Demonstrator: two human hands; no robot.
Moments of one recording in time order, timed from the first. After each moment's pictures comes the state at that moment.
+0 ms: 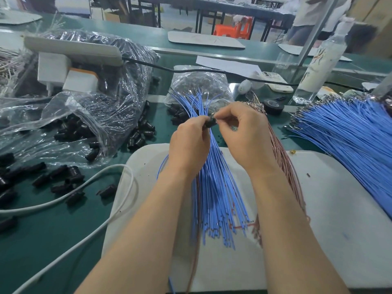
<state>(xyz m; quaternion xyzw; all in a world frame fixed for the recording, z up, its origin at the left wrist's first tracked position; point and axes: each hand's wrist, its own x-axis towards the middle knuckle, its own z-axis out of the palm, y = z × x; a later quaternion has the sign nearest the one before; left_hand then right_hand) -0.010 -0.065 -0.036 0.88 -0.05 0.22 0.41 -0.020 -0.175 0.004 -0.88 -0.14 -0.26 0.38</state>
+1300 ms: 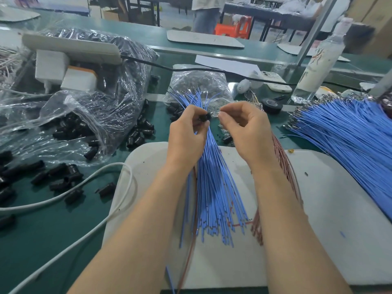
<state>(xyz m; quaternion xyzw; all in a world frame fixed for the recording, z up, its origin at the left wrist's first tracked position) -0.007 -0.062 -0.039 0.77 -0.06 0.23 0.59 -0.015 -0.184 -0.004 -0.81 -0.09 -0.20 0.54</state>
